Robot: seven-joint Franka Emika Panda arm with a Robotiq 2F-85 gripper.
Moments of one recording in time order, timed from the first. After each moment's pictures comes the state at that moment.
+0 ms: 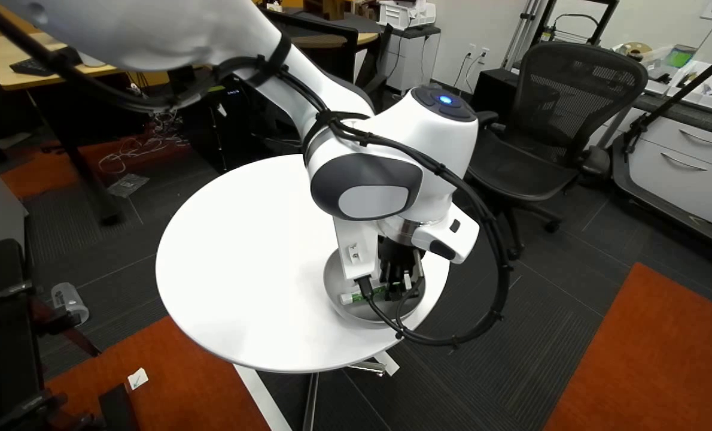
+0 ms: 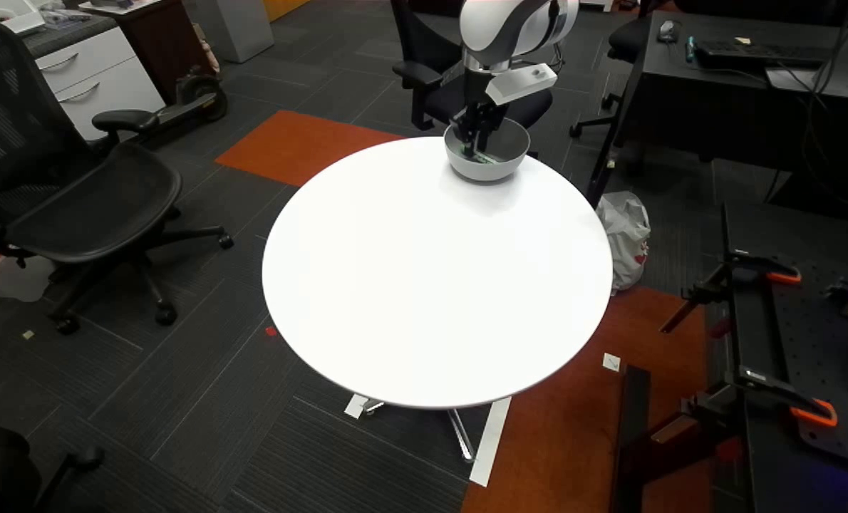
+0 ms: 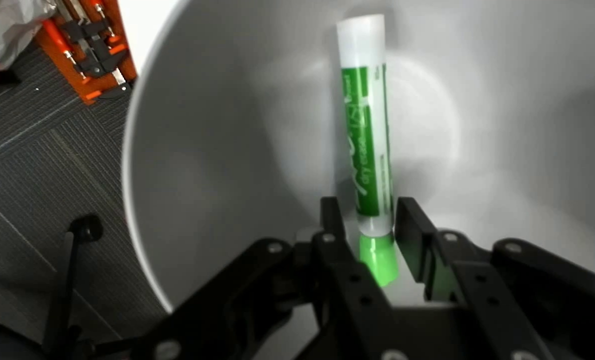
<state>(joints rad) -0.30 0.88 -0.12 -1.49 0.22 2.39 -0.01</state>
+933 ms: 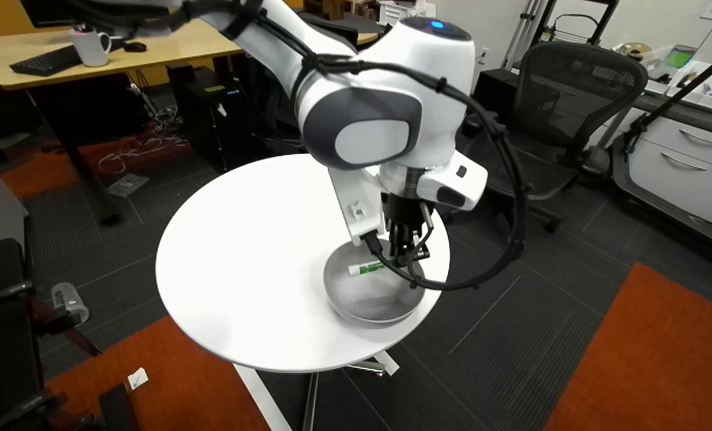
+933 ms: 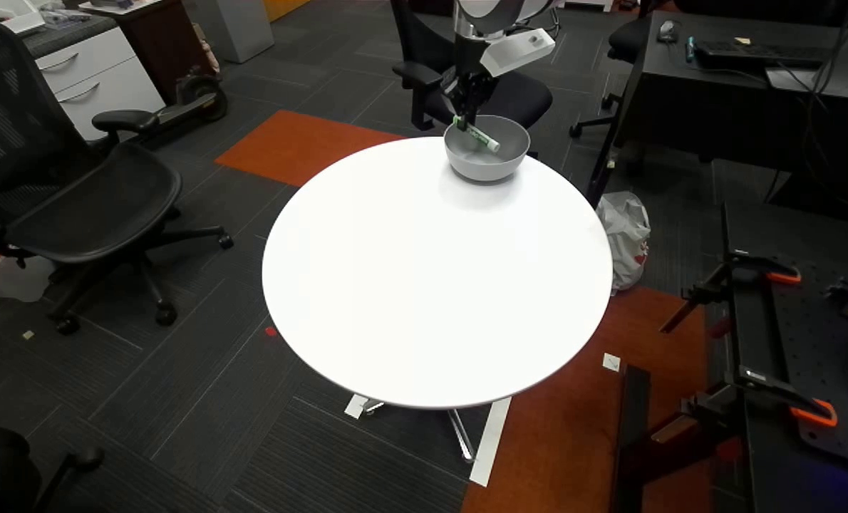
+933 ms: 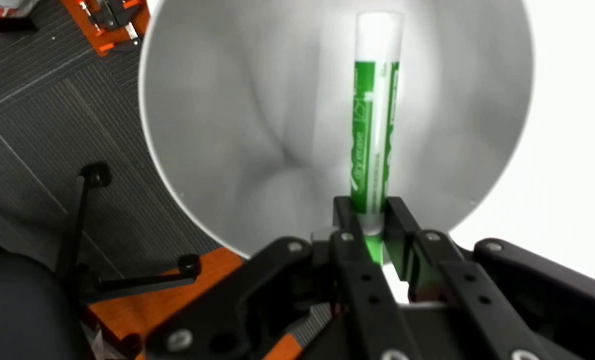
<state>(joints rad) -0.25 0.77 -0.14 -1.54 0.15 2.40 0.01</state>
